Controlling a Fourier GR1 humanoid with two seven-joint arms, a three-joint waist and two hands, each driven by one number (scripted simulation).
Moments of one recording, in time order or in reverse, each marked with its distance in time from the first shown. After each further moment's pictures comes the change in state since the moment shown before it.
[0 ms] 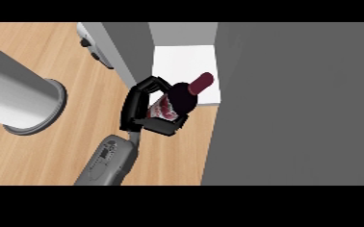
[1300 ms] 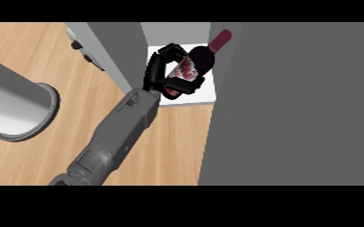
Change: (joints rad) left arm -0.523 -0.003 -0.044 0.648 0.254 0.122 -0.090; right arm 0.100 0.022 -0.003 0.009 -0.032 0.078 -0.136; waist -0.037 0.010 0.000
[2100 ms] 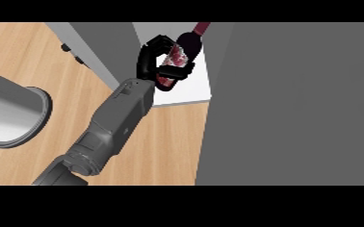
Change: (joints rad) left arm -0.156 0.011 0.112 0.282 0.092 0.014 -0.069; right arm 0.058 0.004 0.018 0.006 -0.013 0.041 -0.069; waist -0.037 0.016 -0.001
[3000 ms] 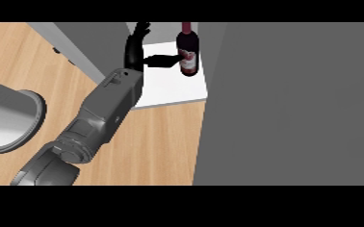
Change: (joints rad) left arm -0.105 0.059 0.008 0.159 -0.054 0.115 -0.060; right arm 0.037 -0.004 -0.007 0.005 -0.012 0.058 -0.077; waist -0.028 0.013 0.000
